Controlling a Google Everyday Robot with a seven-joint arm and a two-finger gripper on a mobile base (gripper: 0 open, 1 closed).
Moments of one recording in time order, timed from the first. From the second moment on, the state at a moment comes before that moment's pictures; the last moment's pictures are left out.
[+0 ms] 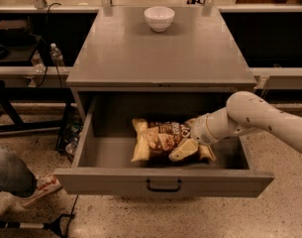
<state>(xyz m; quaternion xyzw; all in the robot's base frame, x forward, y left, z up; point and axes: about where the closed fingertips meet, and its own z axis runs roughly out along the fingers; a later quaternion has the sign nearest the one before) 0.572 -0.103 0.632 -0.51 0.79 0.22 0.28</state>
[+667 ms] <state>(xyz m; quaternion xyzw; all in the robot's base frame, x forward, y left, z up) 0.562 -0.115 0.640 -0.50 0.78 0.24 0.29</state>
